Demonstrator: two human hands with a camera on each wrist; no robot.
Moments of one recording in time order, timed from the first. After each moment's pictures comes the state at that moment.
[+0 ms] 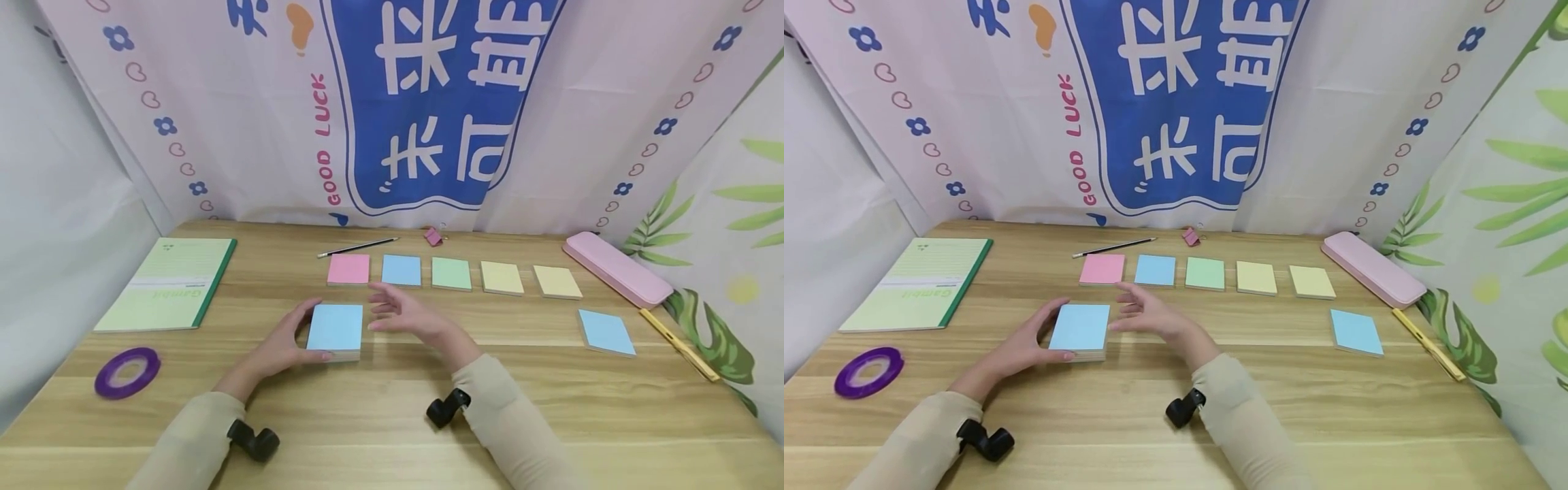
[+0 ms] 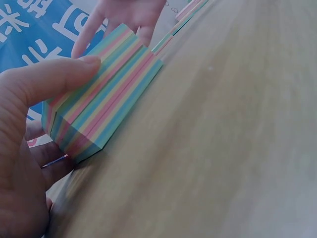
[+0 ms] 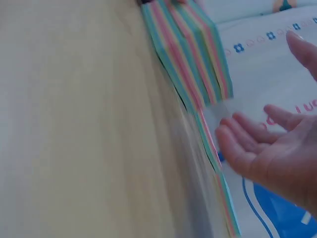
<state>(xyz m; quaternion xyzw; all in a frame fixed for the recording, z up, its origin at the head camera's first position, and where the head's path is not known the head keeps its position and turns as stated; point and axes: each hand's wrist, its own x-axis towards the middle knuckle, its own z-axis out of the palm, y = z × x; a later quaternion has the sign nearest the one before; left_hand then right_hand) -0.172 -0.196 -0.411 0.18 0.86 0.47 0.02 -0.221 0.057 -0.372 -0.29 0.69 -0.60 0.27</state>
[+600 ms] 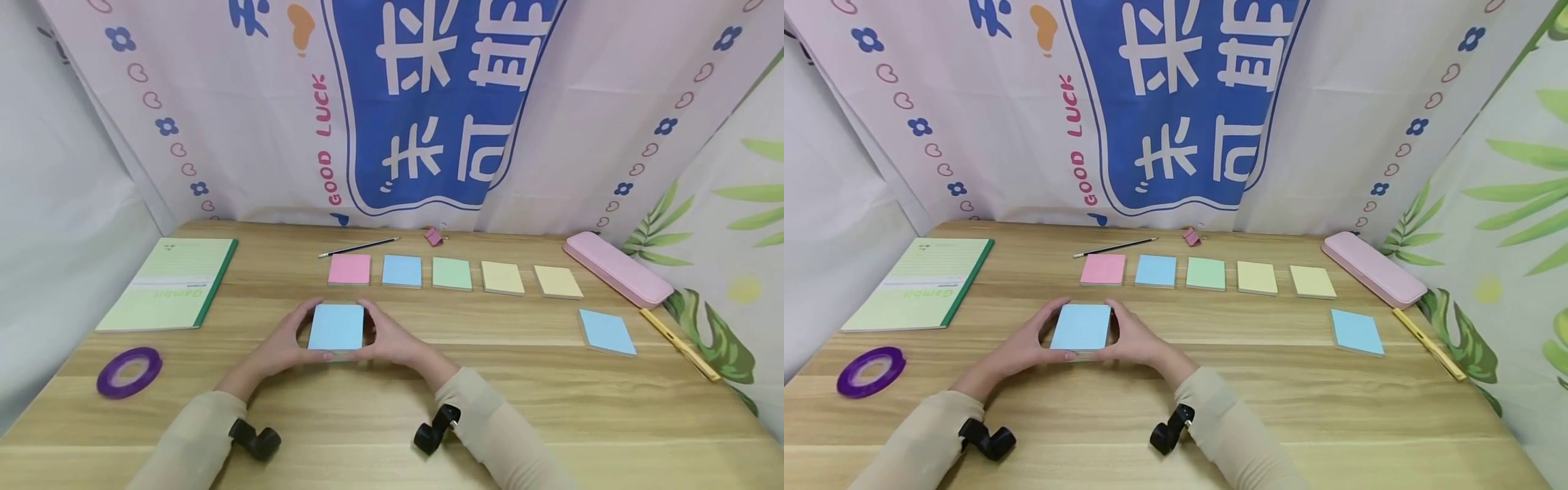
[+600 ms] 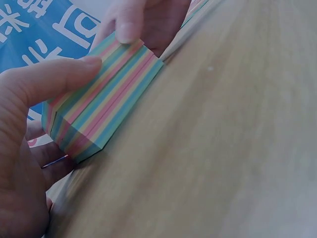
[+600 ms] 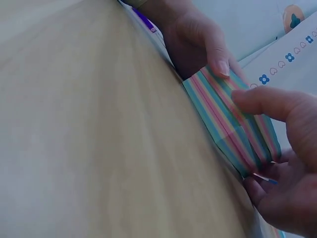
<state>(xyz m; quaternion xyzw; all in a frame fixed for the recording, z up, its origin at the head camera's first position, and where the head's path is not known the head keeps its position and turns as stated) -0.164 -0.191 -0.397 0.18 0.86 0.48 0.03 -0.201 0.022 -0.402 -0.29 0.81 -0.48 0.17</state>
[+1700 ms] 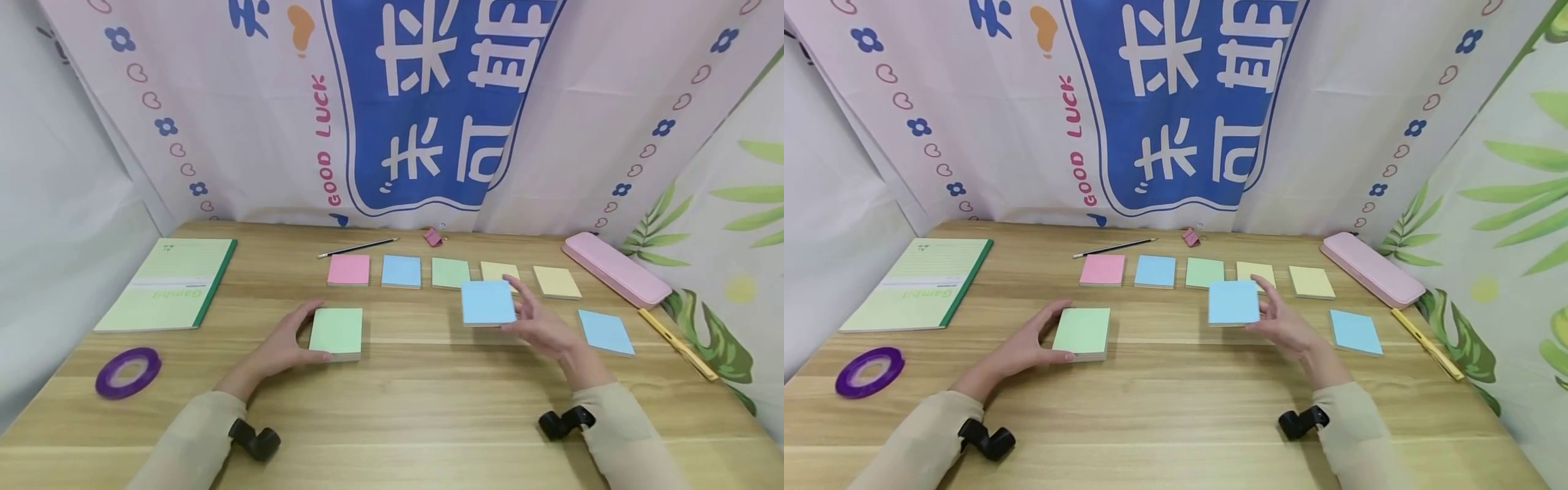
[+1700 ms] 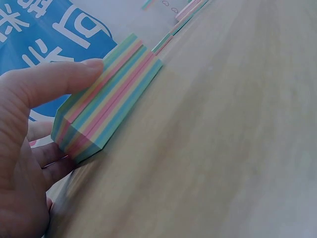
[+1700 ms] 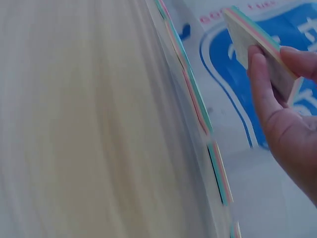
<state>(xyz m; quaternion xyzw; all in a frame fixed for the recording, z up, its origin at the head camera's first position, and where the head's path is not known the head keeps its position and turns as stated) -0.169 -0.196 -0.407 0.18 0.87 0.46 0.03 -0.211 0.238 -0.376 -0.20 0.63 -0.72 0.23</state>
